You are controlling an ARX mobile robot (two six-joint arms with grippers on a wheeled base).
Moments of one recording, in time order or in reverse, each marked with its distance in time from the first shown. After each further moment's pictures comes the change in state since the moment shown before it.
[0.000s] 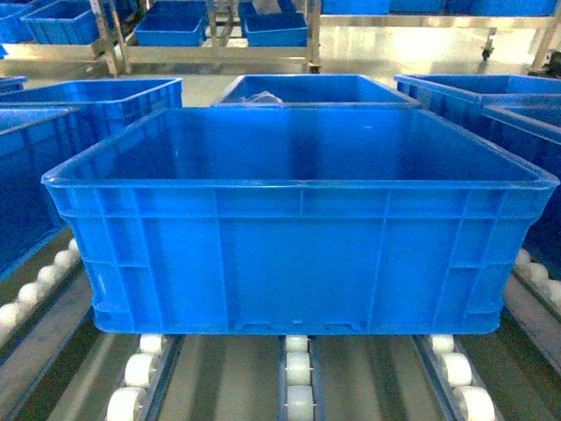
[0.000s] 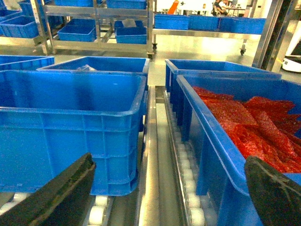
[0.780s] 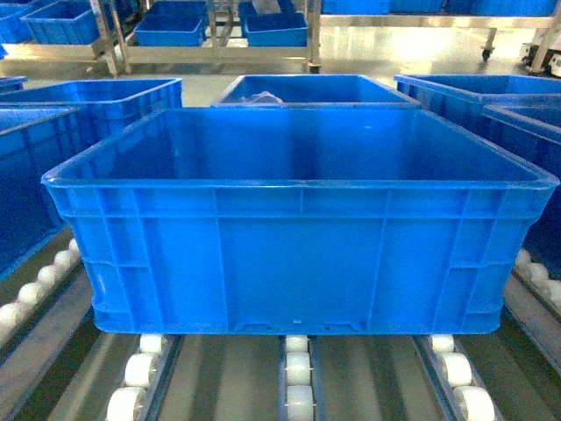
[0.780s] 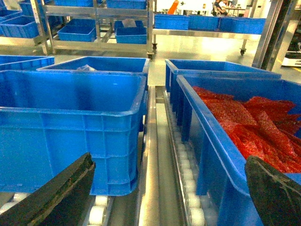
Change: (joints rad) left arm 0.000 0.000 0.000 0.000 0.000 0.003; right arm 0.000 0.000 0.000 0.000 0.000 0.000
